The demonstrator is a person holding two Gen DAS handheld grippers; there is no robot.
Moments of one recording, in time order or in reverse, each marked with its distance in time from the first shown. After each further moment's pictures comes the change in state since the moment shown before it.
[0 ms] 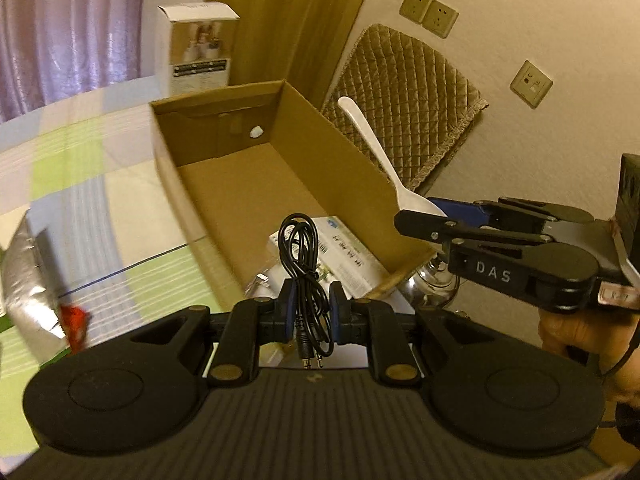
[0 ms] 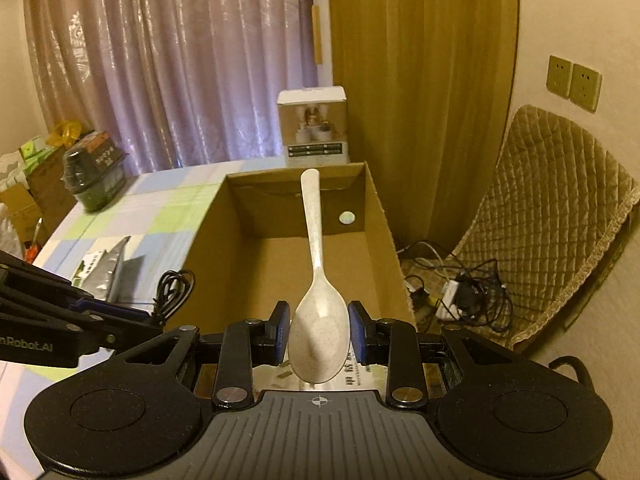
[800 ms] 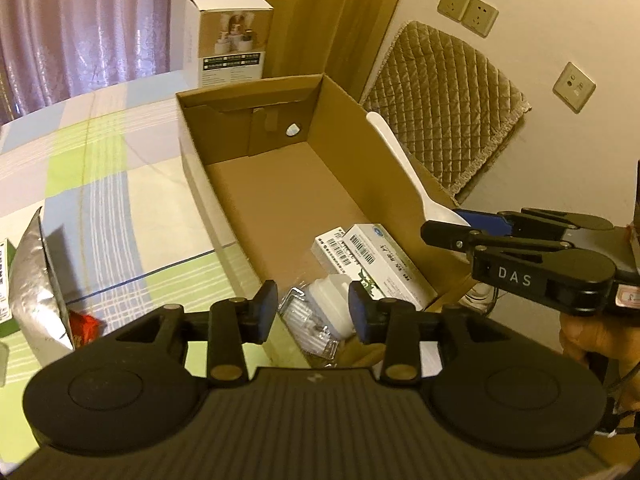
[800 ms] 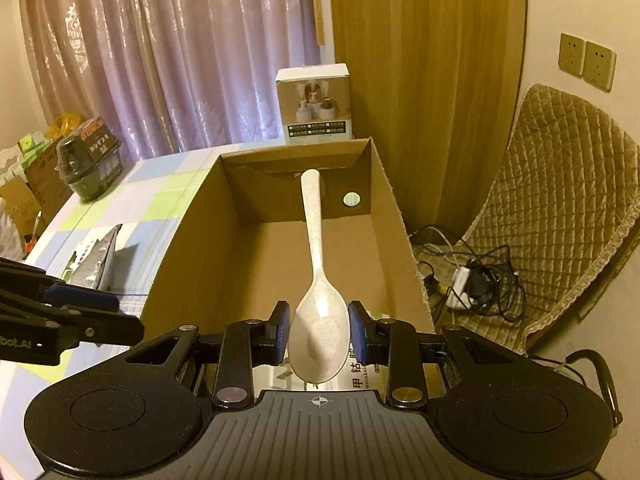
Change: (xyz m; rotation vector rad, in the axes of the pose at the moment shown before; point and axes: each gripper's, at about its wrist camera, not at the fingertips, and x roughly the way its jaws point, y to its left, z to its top) left arm 0.025 0.020 -0.001 -0.038 -0.018 0.103; right arm 0.036 -0.003 -0.004 0.004 0.041 0.022
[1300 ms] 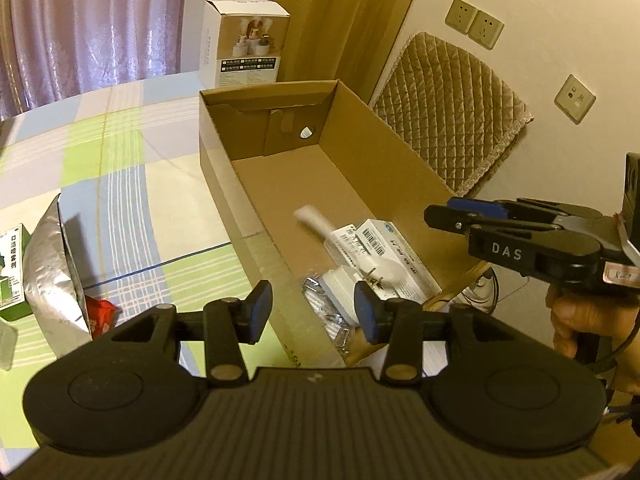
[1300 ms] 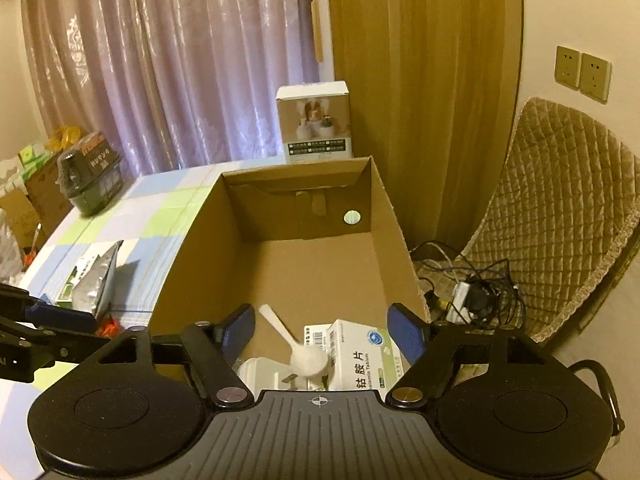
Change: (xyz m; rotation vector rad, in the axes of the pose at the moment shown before) left arm -0.019 0.015 -0.013 -0.028 -0.023 0.000; right arm -0.002 0.002 0.001 0.006 -0.048 -0.005
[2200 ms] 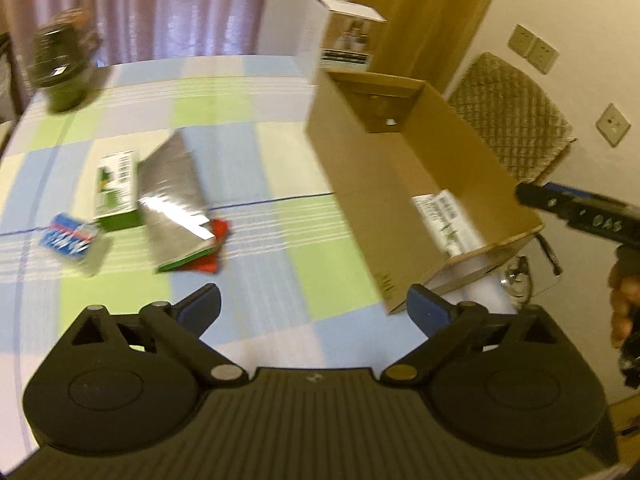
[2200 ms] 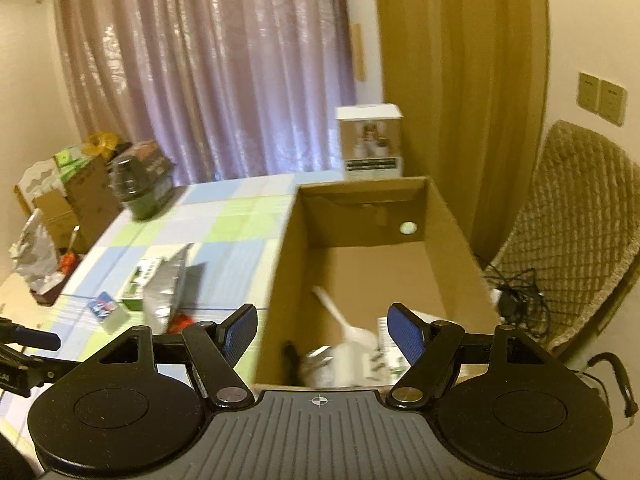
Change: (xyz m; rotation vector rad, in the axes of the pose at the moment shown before) left arm -0.087 0.075 -0.077 -0.146 -0.015 0.146; right arm -0.059 0.078 -0.008 -0.032 -0.045 0.085
